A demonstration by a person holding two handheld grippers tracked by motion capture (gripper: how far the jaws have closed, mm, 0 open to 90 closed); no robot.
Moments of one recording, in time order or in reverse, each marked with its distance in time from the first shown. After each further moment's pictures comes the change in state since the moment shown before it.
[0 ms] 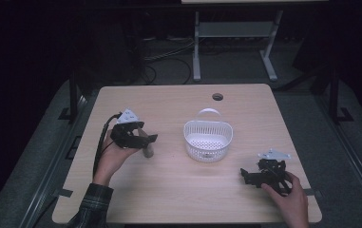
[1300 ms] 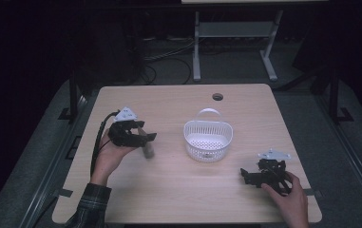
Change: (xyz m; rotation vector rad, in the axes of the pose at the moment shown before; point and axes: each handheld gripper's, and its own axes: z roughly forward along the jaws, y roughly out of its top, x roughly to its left) left arm 0.000 0.010 -0.011 0.001 -0.034 0.010; right arm 0.000 0.000 0.000 0.001 0.000 -0.001
